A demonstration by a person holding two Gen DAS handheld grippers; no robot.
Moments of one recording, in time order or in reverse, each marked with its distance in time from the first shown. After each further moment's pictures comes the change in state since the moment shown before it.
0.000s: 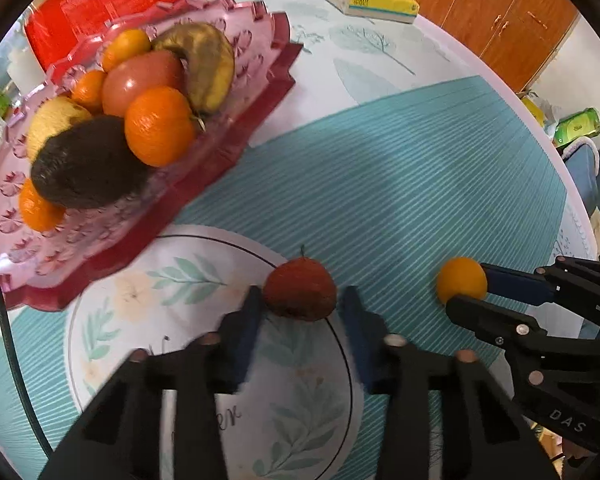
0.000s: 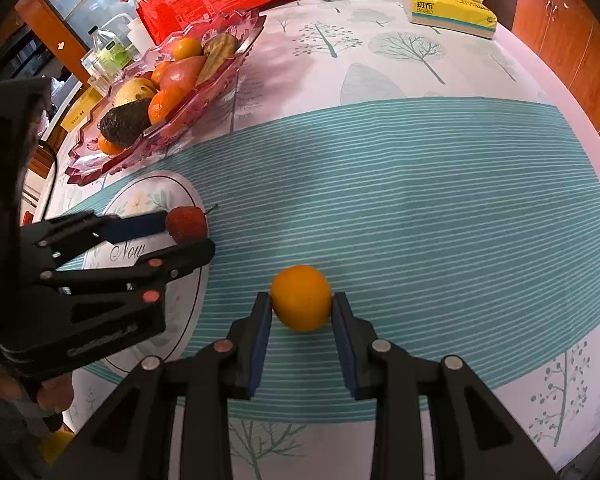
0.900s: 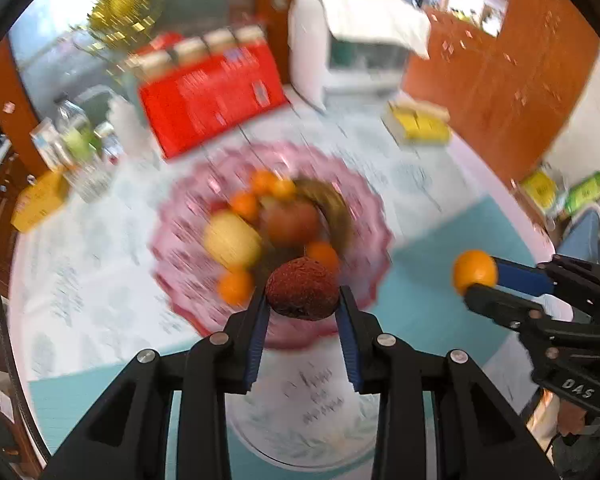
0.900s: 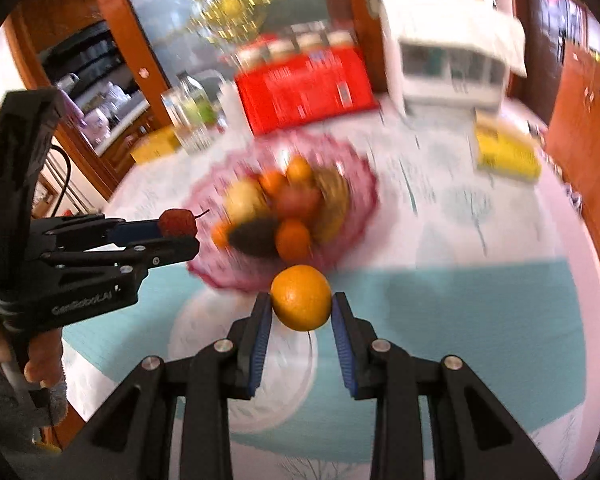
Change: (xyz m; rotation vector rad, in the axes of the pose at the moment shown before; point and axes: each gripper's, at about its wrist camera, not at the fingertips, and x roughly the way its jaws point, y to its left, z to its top) left arm -0.182 0.101 0.038 -0.101 -0.255 0.088; right arm -0.109 0.086 0.069 -0.203 -0.260 0.093
